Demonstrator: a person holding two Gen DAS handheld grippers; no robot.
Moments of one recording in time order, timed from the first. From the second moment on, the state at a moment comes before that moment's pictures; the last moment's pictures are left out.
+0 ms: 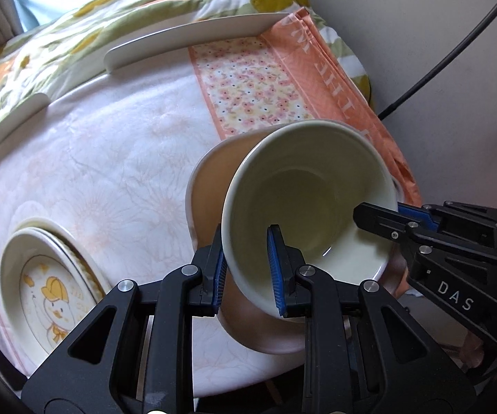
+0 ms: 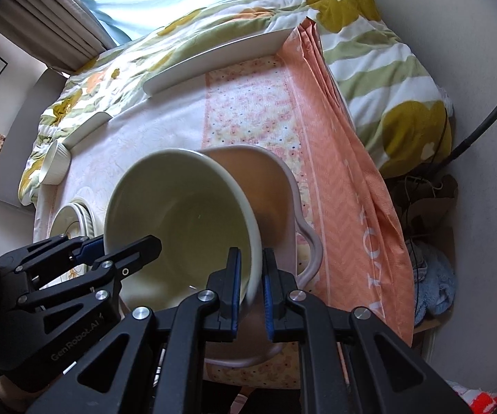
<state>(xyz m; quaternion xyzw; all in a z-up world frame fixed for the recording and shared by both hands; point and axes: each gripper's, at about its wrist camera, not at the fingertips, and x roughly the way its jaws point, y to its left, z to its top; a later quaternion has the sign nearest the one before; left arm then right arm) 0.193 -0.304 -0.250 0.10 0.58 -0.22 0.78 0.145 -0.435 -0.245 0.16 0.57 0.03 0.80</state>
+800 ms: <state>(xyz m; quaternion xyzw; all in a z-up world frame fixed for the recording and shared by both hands) 0.198 -0.314 -0.241 0.15 0.56 -0.22 0.79 0.147 -0.440 -0.237 0.15 0.58 0.02 0.80</state>
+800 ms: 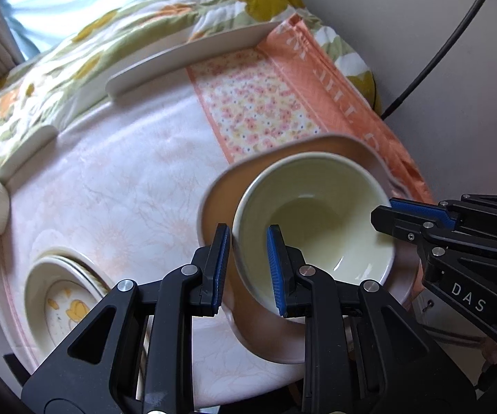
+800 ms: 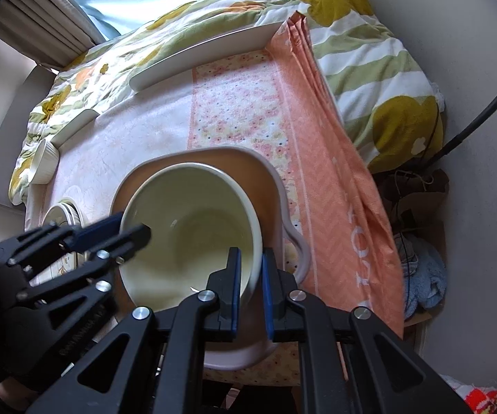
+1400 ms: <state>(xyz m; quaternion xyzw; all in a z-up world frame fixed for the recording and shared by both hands) 0.205 -0.184 -0.138 -0.03 0.49 -0.13 0.86 0.148 -0.432 -0.142 0.12 0.47 0.08 0.87</state>
